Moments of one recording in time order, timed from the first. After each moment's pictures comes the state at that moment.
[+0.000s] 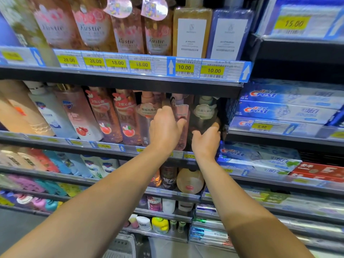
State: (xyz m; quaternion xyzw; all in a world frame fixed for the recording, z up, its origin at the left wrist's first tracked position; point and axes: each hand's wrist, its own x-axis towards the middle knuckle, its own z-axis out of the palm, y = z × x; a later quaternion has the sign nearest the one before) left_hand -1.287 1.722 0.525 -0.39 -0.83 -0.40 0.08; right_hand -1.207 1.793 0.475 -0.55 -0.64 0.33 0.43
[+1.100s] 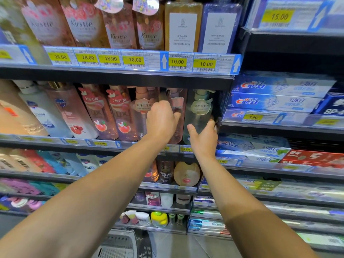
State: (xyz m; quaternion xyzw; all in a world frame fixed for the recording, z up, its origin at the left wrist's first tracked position) left_hand -1.285 1.726 0.540 -0.40 -0.84 -0.35 0.05; right_hand -1.186 1.784 0.470 -0.53 -0.68 0.31 0.40
